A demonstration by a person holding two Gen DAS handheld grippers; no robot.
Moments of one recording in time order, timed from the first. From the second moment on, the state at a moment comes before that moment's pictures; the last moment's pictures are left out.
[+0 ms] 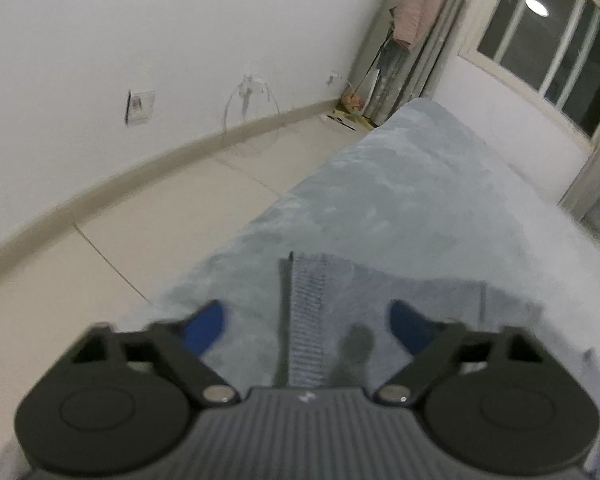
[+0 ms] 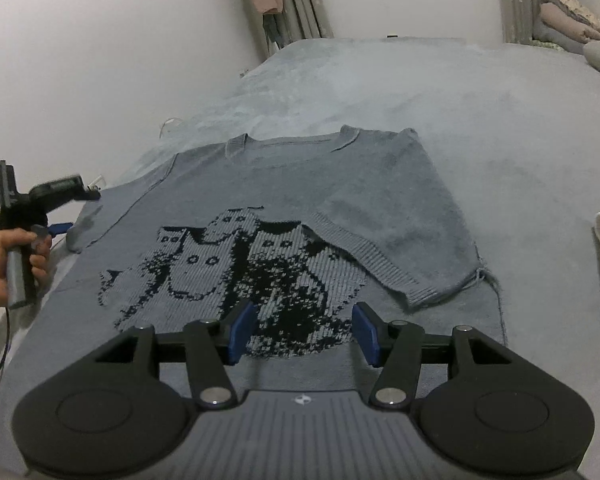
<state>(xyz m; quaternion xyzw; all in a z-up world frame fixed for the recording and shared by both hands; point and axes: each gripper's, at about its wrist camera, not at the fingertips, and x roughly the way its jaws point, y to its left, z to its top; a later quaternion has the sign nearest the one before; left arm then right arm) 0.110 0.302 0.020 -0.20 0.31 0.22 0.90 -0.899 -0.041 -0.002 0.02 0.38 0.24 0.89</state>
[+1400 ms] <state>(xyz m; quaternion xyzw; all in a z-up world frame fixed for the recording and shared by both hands) 0.063 0.185 0.055 -0.08 0.29 -0.03 0.95 -0.901 -0.042 -0.004 0.00 0.37 0.23 0.90</state>
